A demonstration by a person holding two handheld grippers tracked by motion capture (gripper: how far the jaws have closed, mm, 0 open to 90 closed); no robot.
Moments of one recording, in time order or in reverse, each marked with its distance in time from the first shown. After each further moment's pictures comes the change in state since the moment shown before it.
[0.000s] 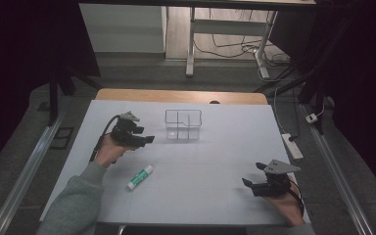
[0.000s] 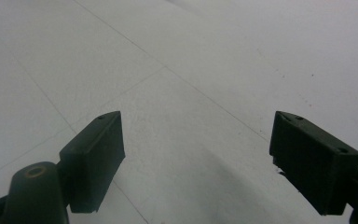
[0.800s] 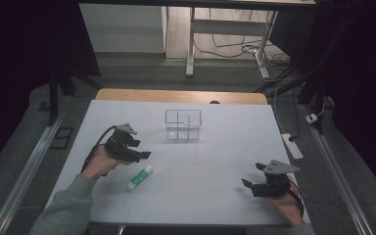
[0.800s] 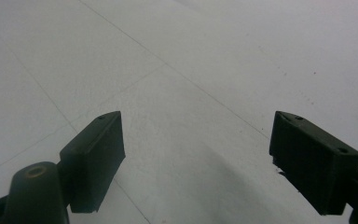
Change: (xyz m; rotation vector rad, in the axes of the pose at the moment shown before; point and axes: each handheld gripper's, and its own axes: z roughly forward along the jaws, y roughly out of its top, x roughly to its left) left arm -0.026 -0.022 -0.020 0.107 -0.049 0.040; right arm 0.001 -0.001 0.001 0.009 -0.003 -0.005
